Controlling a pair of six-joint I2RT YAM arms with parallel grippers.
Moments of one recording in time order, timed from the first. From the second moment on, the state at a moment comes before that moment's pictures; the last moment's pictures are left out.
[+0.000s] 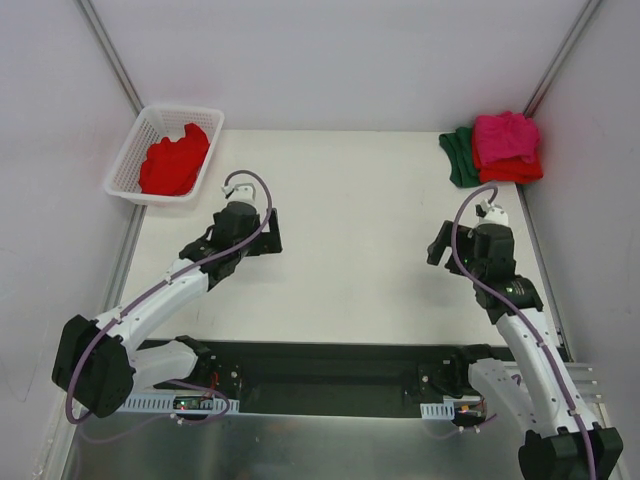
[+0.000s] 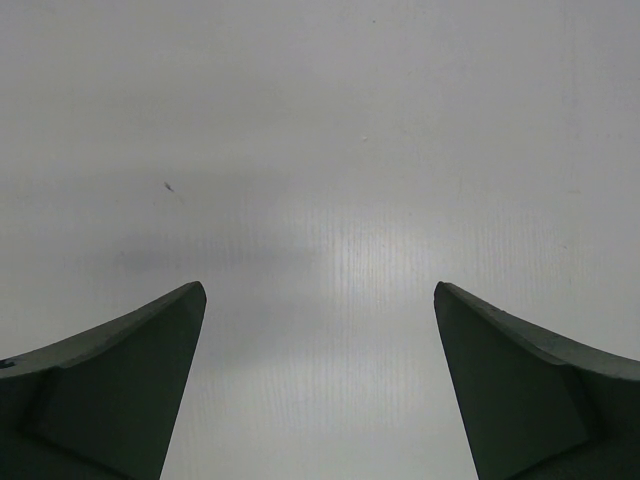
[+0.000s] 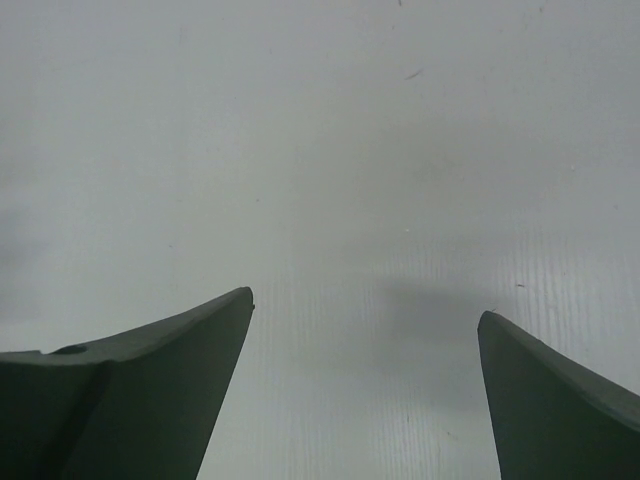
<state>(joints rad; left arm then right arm) -0.51 1.13 0.76 -0.31 -0.24 -0.44 0.17 0.74 0.69 -0.54 0.08 0.35</state>
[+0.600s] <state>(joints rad) -0.55 1.12 0.70 -0.30 -0.39 -0.46 0.25 0.75 0.58 -0.48 0.20 0.35</state>
